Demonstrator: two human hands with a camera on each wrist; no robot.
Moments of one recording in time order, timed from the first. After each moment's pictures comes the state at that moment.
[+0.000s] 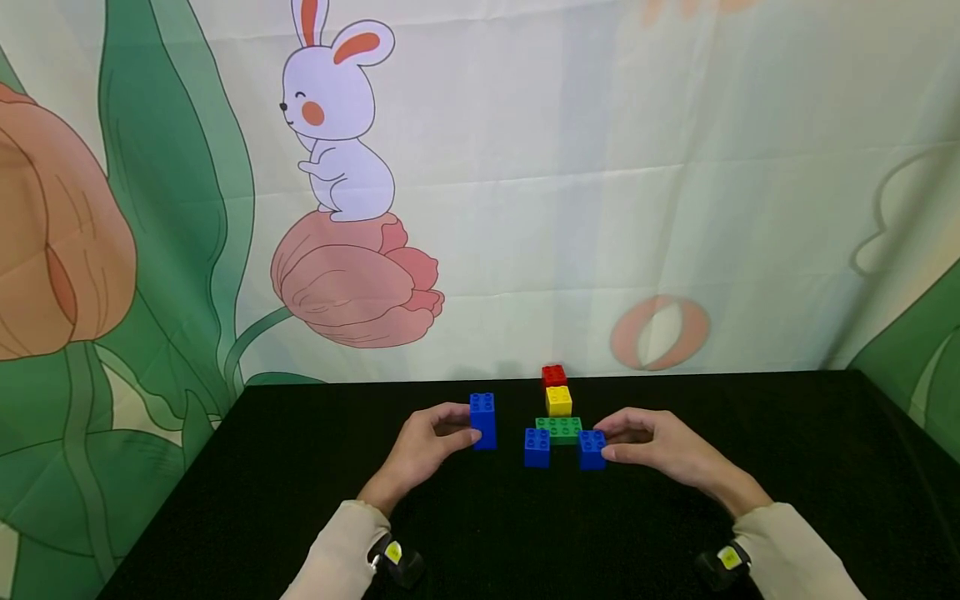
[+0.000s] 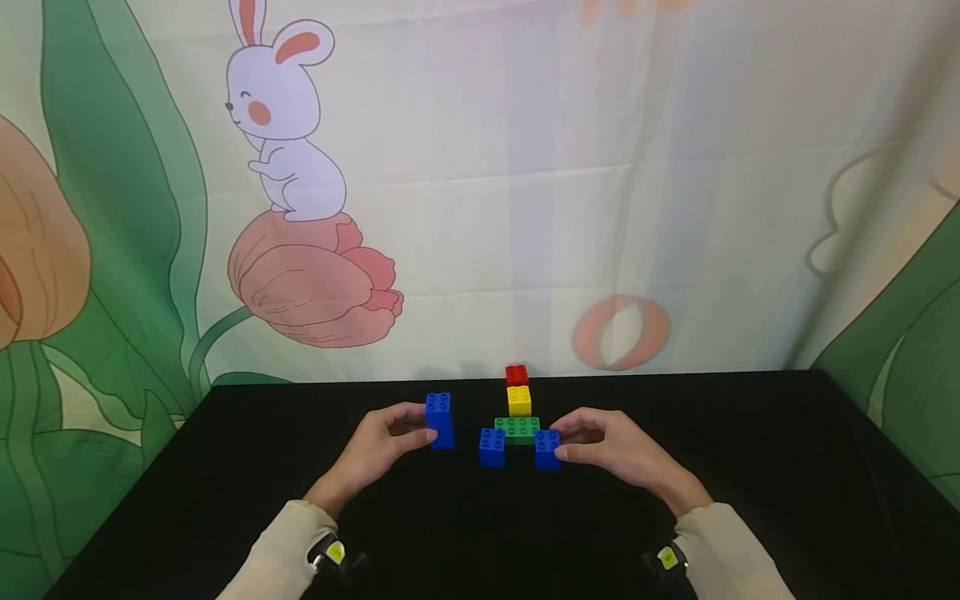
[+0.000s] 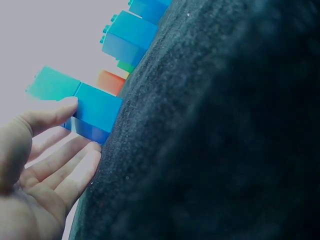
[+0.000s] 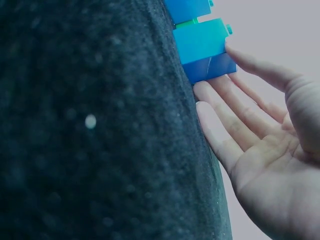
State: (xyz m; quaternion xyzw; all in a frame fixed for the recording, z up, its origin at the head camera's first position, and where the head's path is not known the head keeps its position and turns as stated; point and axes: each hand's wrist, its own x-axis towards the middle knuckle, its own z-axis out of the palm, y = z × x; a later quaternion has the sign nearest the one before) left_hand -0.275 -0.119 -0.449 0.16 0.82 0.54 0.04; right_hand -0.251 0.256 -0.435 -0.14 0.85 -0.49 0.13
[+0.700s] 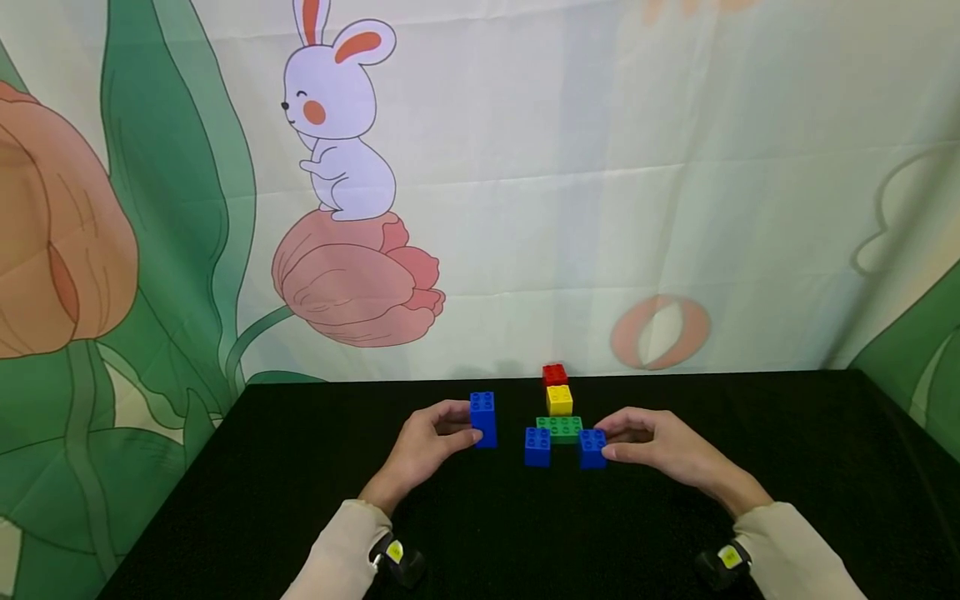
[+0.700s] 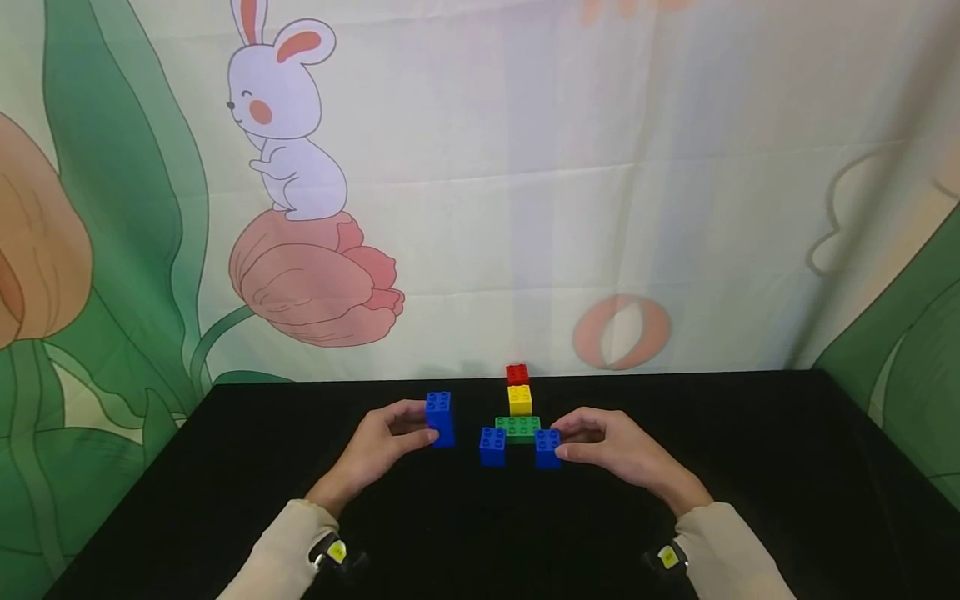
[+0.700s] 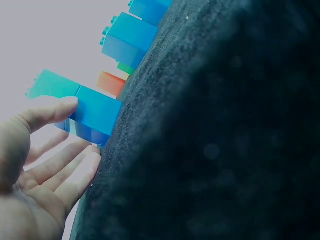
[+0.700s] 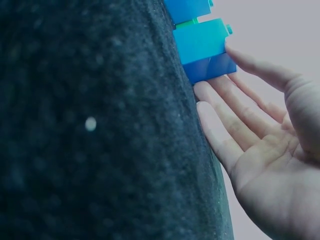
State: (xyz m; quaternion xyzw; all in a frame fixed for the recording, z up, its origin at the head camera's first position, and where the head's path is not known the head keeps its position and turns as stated) left_hand -0.273 -0.118 -0.448 0.16 0.81 0.56 0.04; right_hand -0.251 0.255 -0.435 -0.13 0.85 -0.50 0.13
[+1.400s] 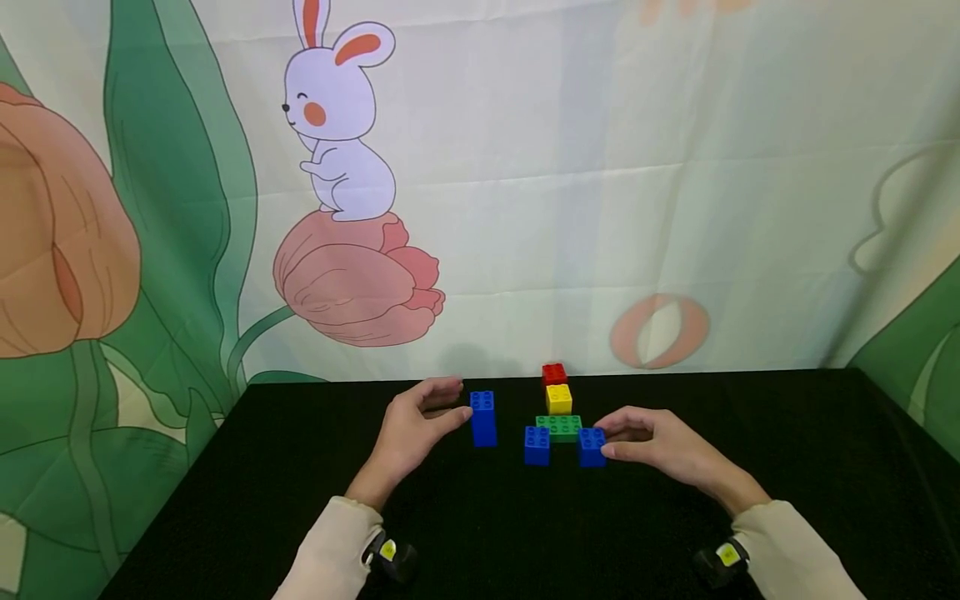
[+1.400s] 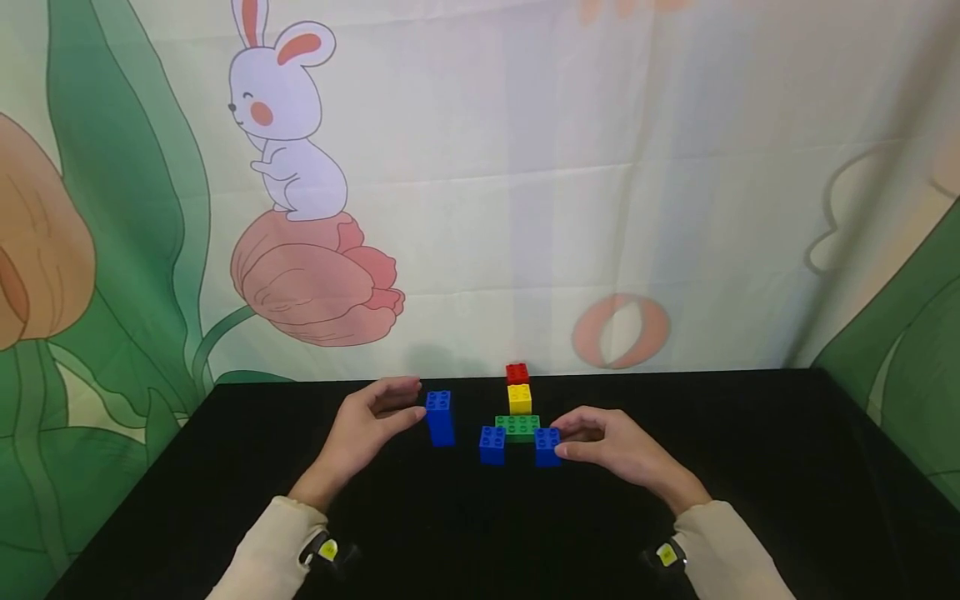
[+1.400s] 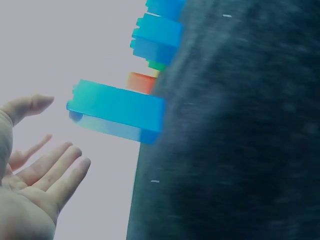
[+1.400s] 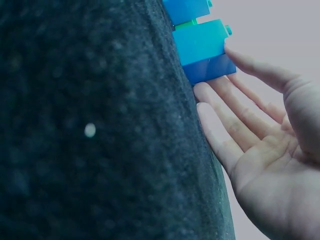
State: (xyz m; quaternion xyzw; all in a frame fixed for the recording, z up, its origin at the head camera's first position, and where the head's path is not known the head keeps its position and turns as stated) left_hand -0.264 -0.121 -0.415 0.16 0.81 0.57 -0.05; right_hand -0.250 0.254 -0.435 -0.12 0.85 -0.49 0.13
